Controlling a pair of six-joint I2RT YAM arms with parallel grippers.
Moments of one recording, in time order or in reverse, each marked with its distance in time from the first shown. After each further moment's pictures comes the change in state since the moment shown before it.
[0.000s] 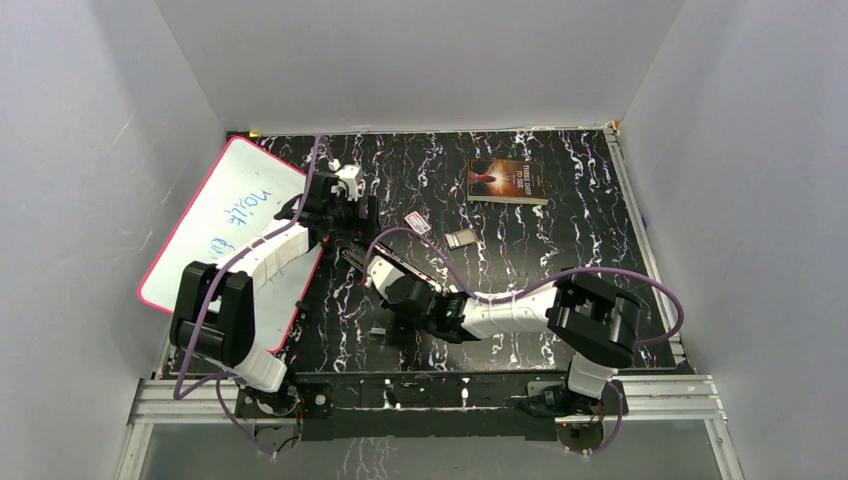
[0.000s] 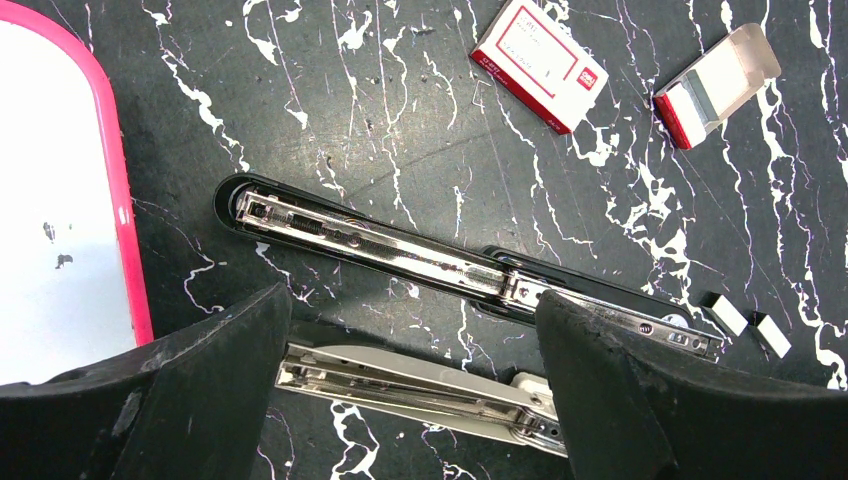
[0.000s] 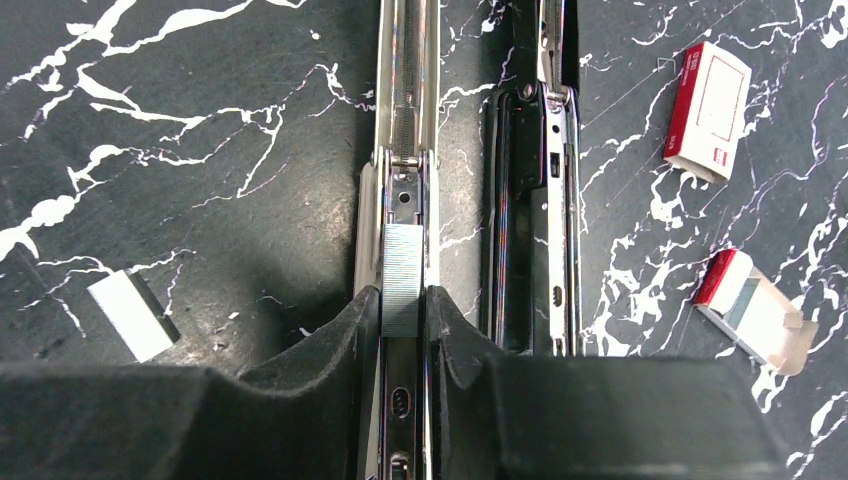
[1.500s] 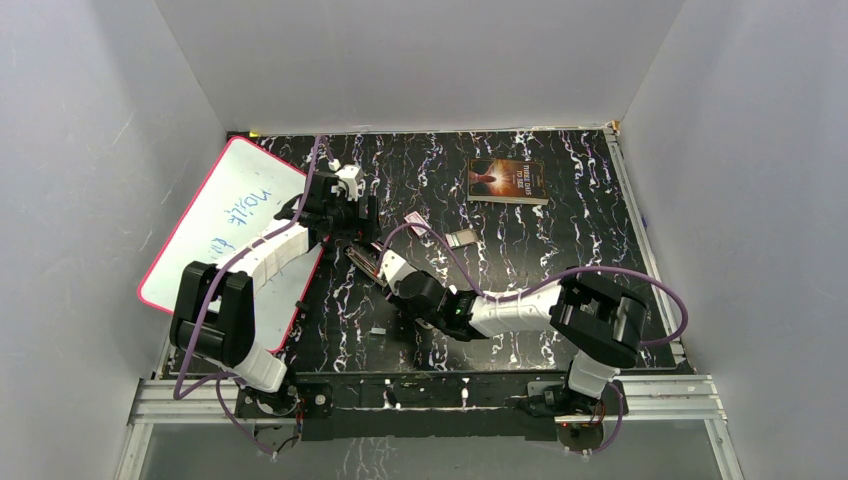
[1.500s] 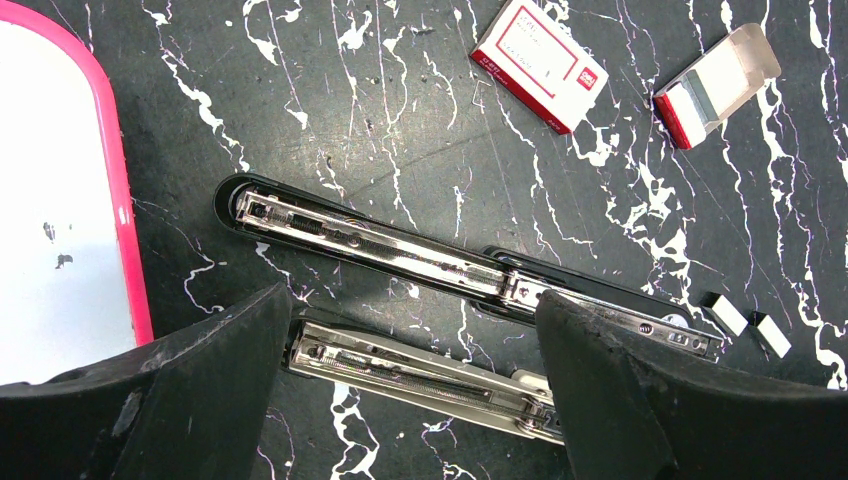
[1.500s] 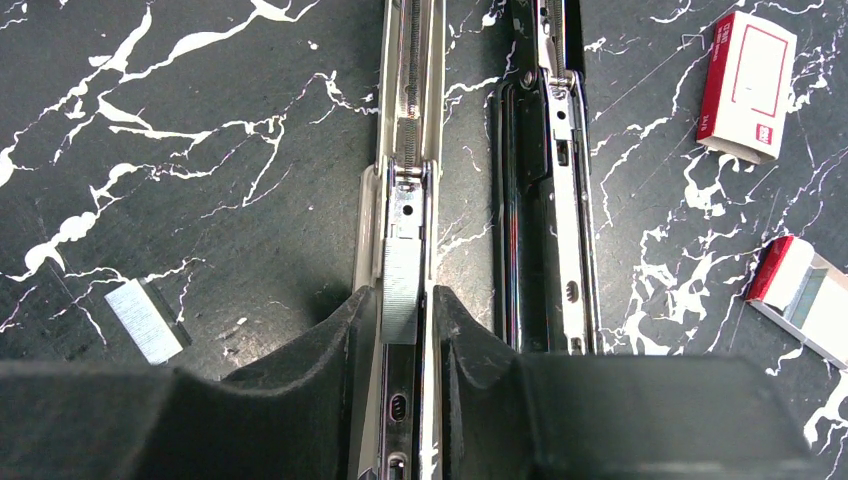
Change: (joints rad) left arm 0.000 0.000 0.000 0.000 0.000 0.000; right arm -0.046 -0.038 -0.092 0.126 -0.089 0.095
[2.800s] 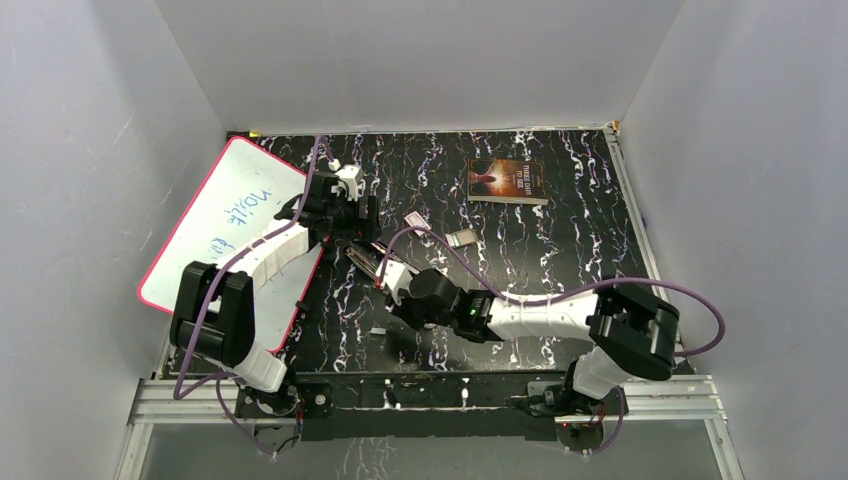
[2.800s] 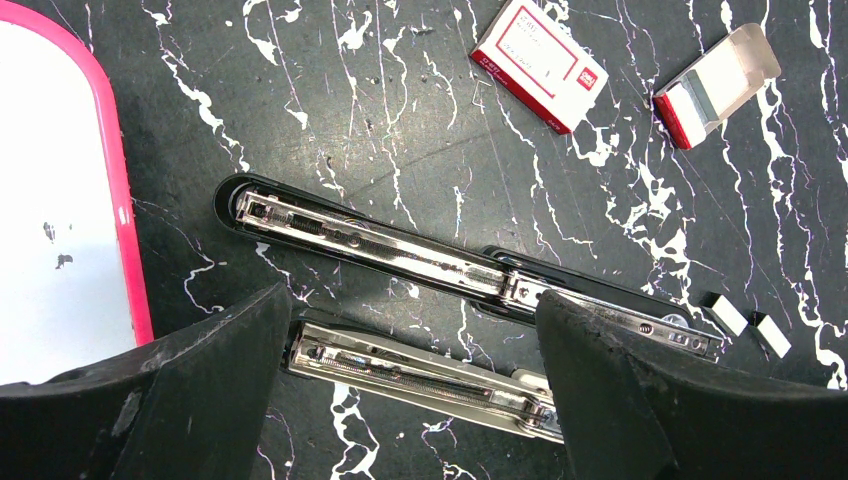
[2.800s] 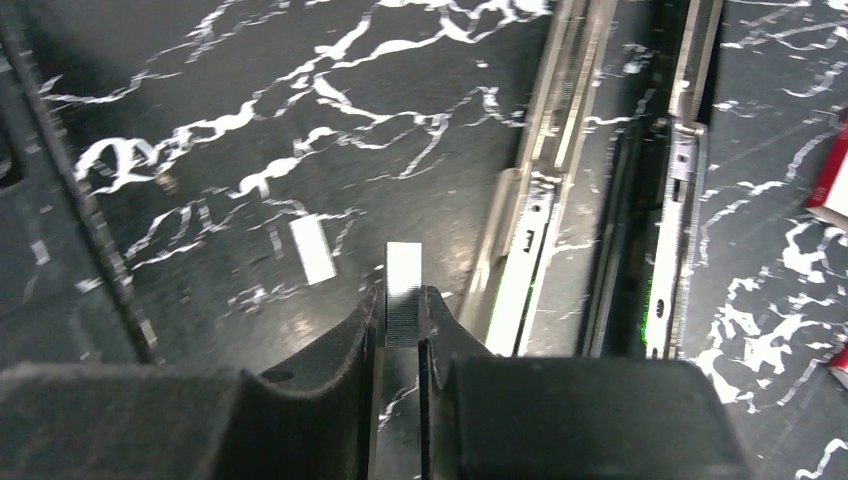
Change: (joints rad) left arm 0.000 0.000 0.000 0.000 0.000 0.000; right arm 0.008 -0.135 -0.013 -0.087 -0.239 -0.031
